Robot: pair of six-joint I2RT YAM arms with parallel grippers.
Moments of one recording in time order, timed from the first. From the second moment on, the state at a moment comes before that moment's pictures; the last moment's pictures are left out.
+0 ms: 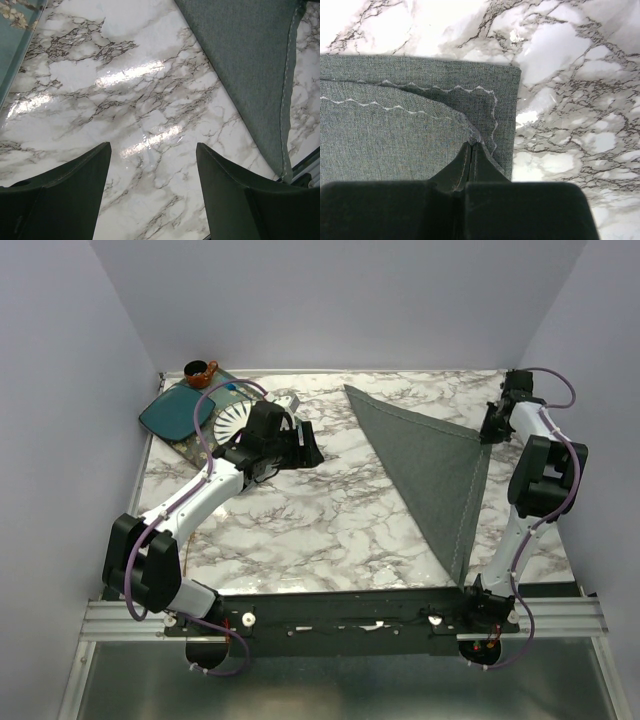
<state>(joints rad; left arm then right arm) -0.48 1.44 1.10 -0.31 0.20 -0.48 -0.24 2.09 1.64 -0.59 0.02 0.10</state>
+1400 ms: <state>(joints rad) -0.48 1.44 1.10 -0.31 0.22 -0.48 -0.24 2.19 1.76 -0.65 0.05 0.07</state>
